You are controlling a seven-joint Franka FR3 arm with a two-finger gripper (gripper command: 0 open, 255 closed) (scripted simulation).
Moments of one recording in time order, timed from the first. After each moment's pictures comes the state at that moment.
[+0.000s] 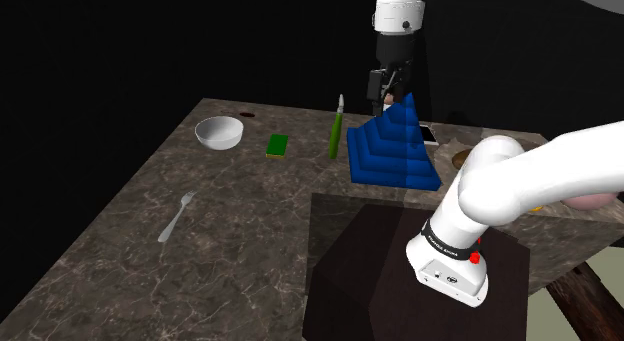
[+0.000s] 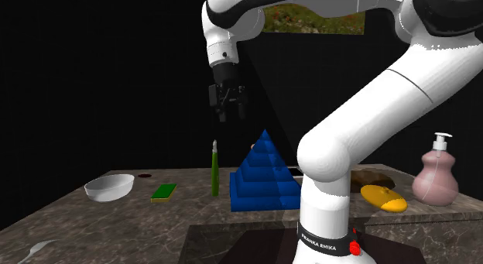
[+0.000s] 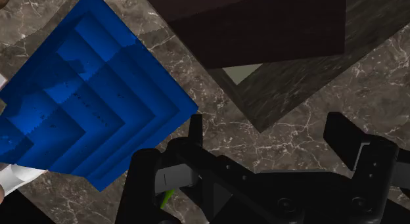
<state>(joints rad) 0.02 -0.81 0.02 -2.44 -0.02 1.46 0.14</state>
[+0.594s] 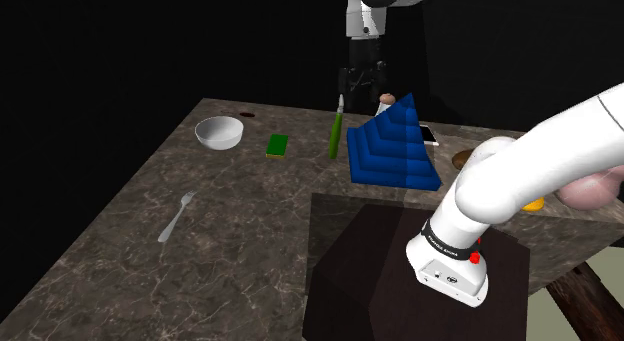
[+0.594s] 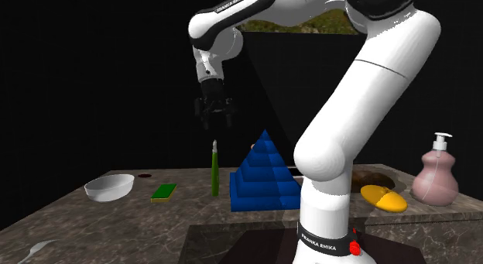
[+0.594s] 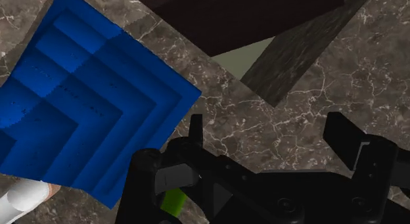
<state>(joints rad) -0.05 -0.50 -0.04 -2.31 0.01 1.57 0.21</state>
